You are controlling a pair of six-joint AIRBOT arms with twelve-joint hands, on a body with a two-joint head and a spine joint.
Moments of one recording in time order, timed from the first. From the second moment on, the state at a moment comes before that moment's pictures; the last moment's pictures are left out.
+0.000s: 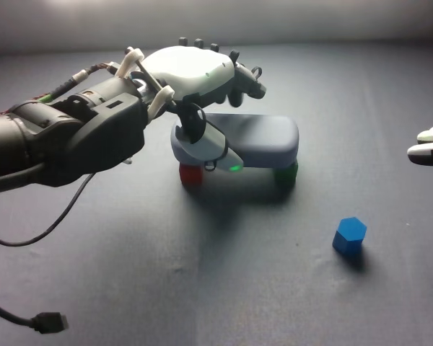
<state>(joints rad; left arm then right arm) 0.54 -1.34 1.41 -0.19 -0.36 1.02 -1.10 -0.86 1.11 -0.03 1.17 -0.49</state>
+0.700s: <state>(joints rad) 0.78 -0.92 1.01 -0.11 -0.89 0.96 -0.96 -0.86 1.14 -0.23 1.06 -0.45</state>
